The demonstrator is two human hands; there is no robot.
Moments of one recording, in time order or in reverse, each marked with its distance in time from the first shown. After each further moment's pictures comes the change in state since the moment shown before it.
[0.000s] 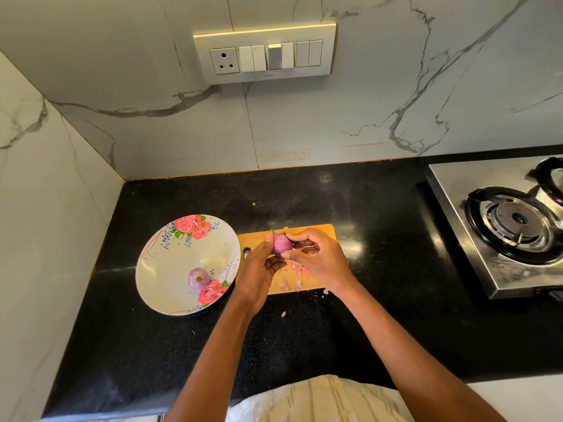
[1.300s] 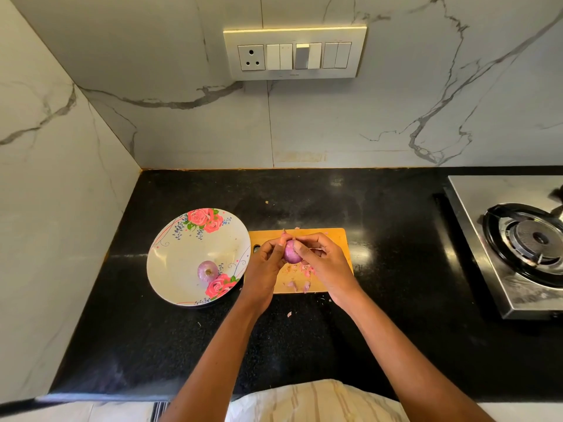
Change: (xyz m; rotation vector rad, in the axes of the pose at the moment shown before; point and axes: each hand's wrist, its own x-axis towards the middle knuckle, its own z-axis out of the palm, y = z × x) left_hand -0.001 -0.005 -0.003 0.081 0.060 0.154; right_hand 0.003 0.005 0.019 0.293 0.030 0.228
